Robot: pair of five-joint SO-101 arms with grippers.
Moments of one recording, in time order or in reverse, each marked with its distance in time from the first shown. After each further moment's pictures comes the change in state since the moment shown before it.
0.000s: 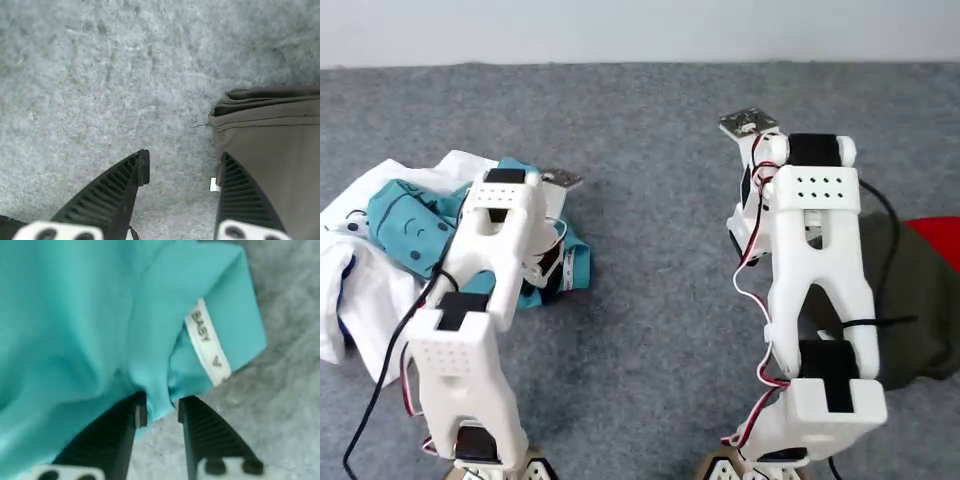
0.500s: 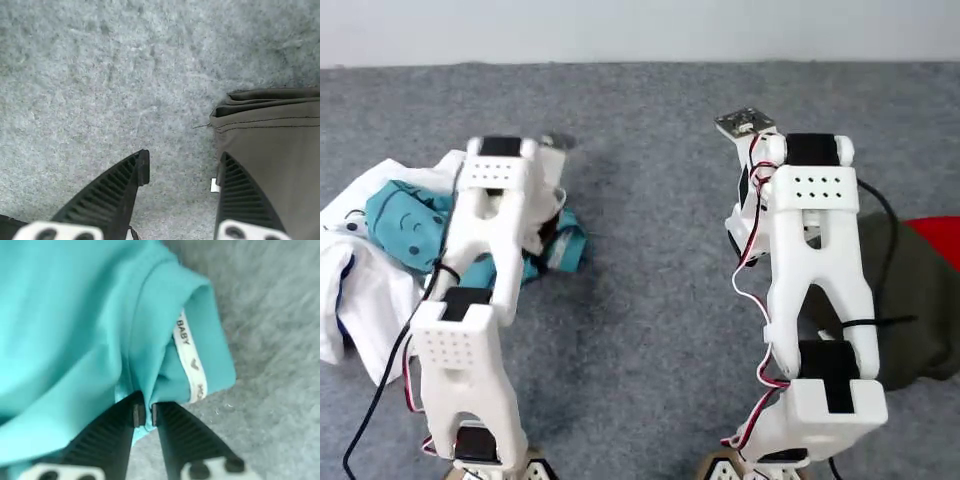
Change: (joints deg) left arm 0.1 -0.4 -19.3 9.3 0.0; right arm -0.1 0.0 0.0 0.0 0.0
